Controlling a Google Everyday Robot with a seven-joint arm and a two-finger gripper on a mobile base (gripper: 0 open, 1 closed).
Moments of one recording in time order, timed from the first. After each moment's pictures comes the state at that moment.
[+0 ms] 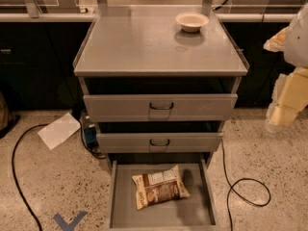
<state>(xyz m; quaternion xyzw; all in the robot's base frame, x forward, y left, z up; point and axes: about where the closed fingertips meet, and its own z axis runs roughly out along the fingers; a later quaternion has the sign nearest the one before) 0.438 -0.217 0.976 -0.60 0.78 -0.03 0.16</state>
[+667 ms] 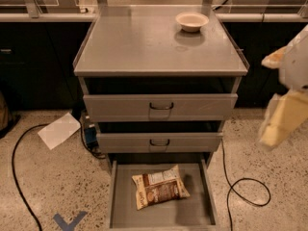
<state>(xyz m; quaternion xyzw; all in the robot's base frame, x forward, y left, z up) 0.423 -0.208 0.953 -0.59 0.79 -0.02 0.18</state>
